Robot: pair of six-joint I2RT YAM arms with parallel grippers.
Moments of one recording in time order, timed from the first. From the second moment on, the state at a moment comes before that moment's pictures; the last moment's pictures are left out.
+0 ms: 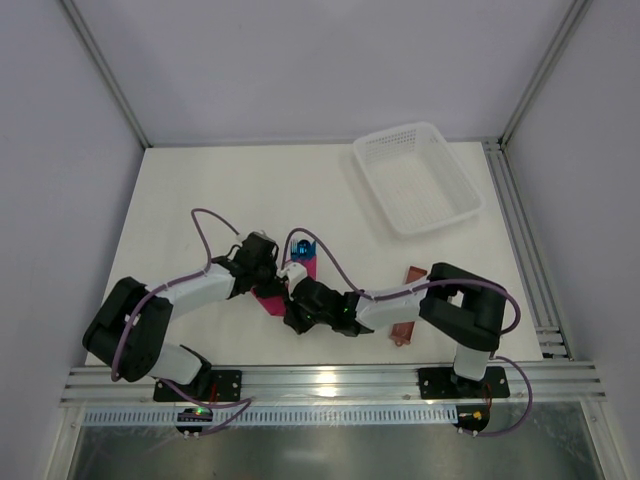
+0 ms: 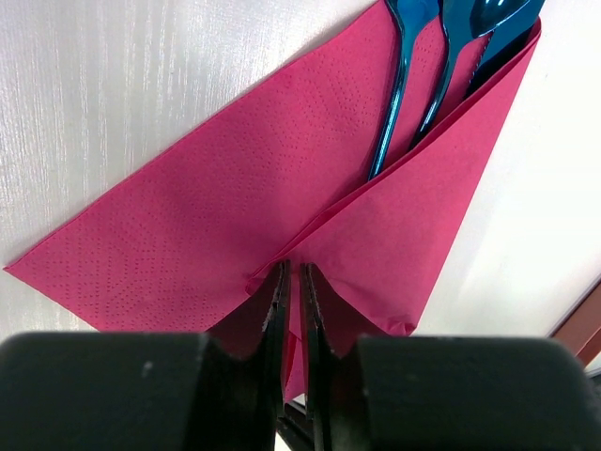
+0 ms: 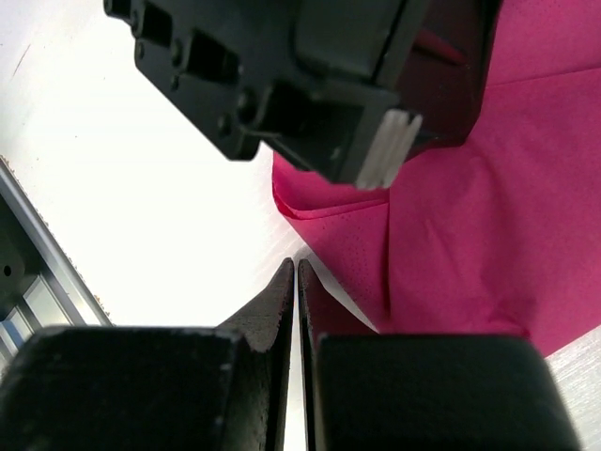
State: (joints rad) left arm -0.56 1.43 0.65 -0.24 0.04 -0.87; right arm 1.18 1.80 0.84 0.29 0.04 0.48
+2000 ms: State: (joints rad) left arm -0.55 1.42 0.63 -0.23 0.04 -0.87; right arm 1.18 1.80 0.85 0.28 0.14 0.50
